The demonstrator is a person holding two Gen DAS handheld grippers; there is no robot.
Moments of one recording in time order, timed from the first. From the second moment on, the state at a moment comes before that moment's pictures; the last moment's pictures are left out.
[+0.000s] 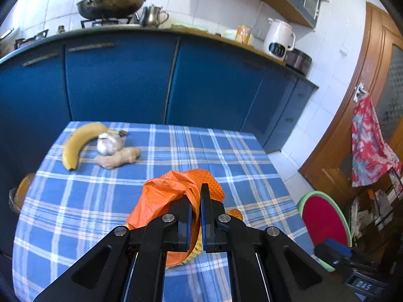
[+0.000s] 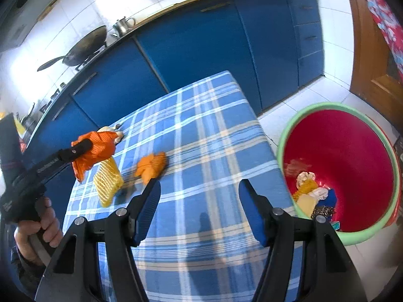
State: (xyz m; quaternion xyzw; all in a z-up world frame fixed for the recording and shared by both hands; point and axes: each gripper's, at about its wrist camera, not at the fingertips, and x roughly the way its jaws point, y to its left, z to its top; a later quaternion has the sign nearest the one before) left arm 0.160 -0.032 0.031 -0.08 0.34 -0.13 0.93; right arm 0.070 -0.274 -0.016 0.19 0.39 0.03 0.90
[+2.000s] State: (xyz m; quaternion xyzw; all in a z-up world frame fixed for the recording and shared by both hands) left arm 0.129 0.126 -0.032 -0.17 0.36 -0.01 0.92; right arm 0.192 -0.077 -0.053 0.06 0.47 0.15 0.87
